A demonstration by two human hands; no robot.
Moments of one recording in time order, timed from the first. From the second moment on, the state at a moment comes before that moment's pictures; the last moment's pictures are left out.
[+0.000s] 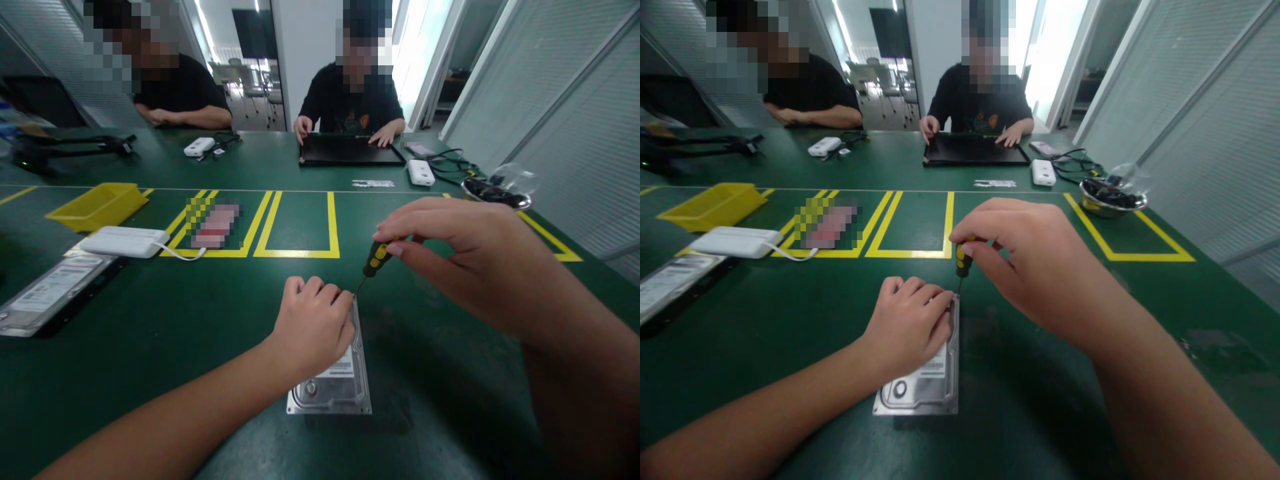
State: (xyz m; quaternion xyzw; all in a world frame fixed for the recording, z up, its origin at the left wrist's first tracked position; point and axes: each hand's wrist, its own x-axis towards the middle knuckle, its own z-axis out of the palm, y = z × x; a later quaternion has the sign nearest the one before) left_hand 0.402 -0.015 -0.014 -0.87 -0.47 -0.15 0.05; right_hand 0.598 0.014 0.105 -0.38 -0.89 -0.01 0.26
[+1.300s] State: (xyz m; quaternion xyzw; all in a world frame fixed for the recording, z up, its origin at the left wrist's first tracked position) left_hand 0.401 -0.018 -0.011 -0.87 -0.46 -0.15 0.05; right_hand 0.555 0.017 0.105 -0.60 -0.77 -0.22 0.07
